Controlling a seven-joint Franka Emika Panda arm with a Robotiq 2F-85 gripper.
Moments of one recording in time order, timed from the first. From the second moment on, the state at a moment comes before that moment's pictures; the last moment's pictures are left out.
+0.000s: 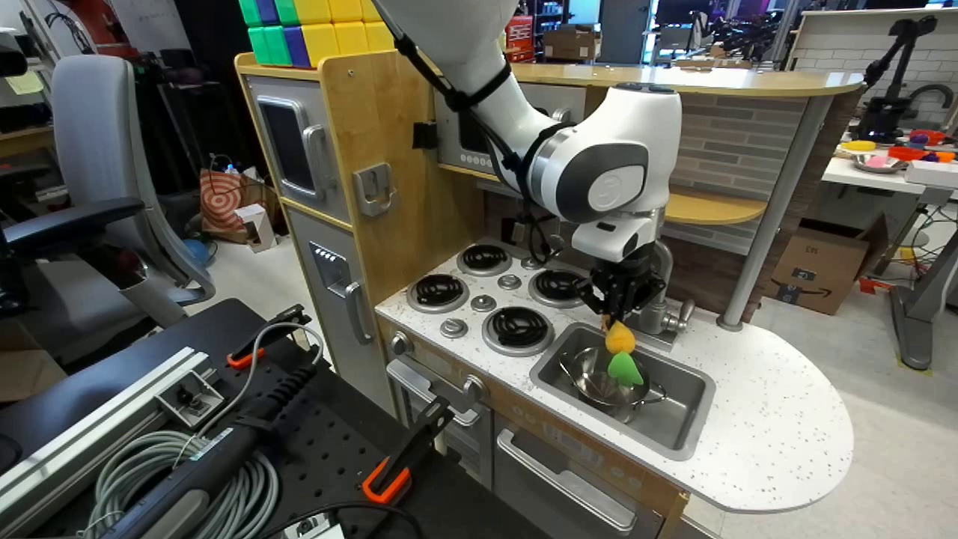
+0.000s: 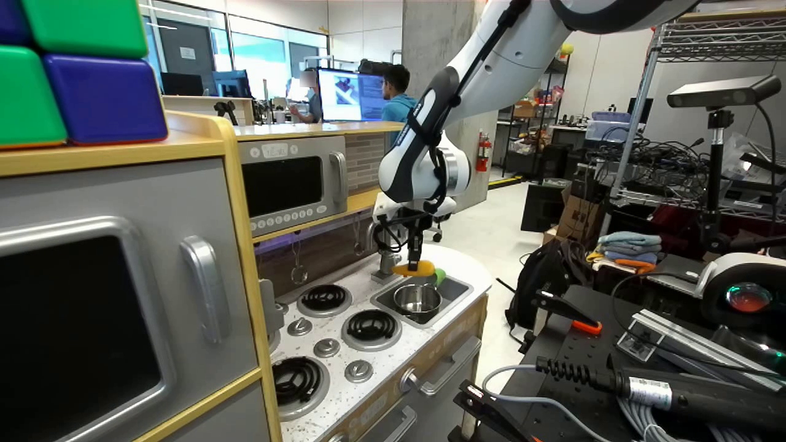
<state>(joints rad) -0.02 1.04 -0.24 -1.49 0.33 2.58 2.00</state>
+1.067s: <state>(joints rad) -0.01 0.89 -0.25 -1.59 0.03 2.17 1.89</state>
